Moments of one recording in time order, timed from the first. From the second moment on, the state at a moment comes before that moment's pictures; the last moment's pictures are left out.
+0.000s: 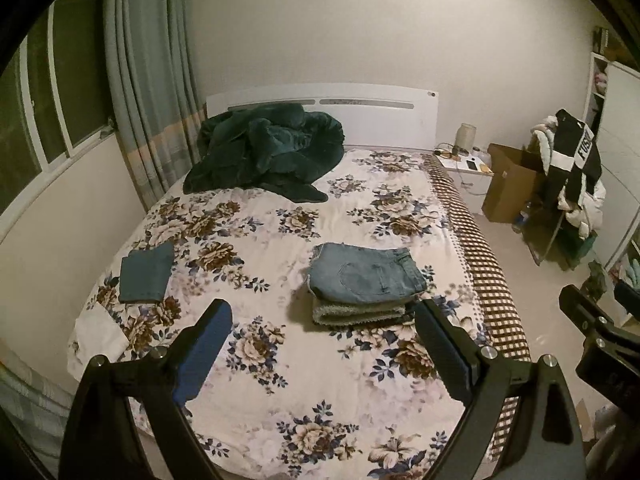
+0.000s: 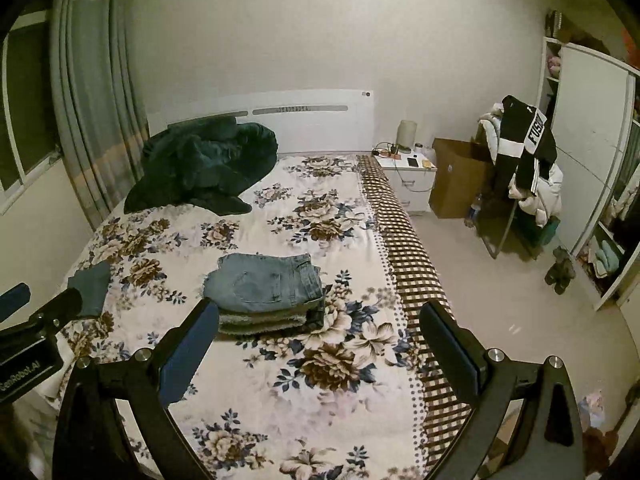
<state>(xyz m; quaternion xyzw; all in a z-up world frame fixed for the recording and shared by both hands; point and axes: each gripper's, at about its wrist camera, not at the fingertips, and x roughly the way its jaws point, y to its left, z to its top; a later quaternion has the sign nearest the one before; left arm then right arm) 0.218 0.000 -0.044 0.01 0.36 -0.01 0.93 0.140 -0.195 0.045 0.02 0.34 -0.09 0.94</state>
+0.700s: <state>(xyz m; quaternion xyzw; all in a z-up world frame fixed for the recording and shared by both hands) 0.186 0.019 -0.029 0.00 0.35 0.00 0.94 0.113 -0.173 0.063 0.03 0.35 -0.08 0.93</state>
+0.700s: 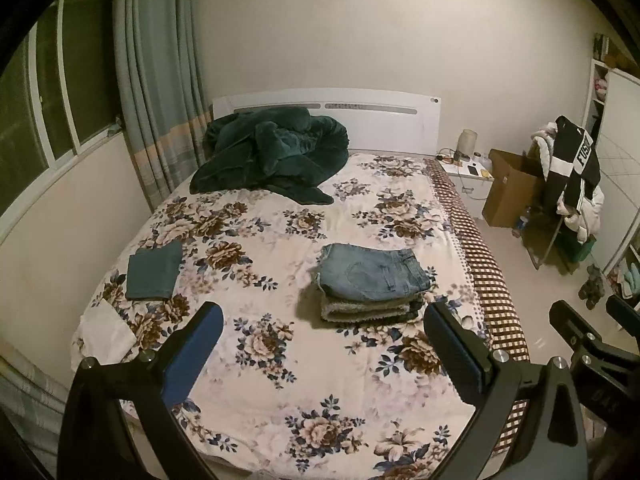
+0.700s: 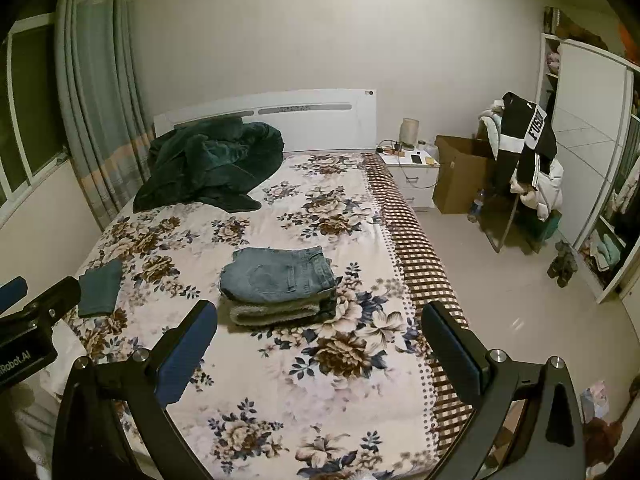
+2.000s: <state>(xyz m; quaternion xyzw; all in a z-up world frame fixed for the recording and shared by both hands) 0.174 0.026 -0.035 0.00 0.35 0.00 0.94 0.111 -0.155 0.065 0.02 0.35 -0.06 0.93</state>
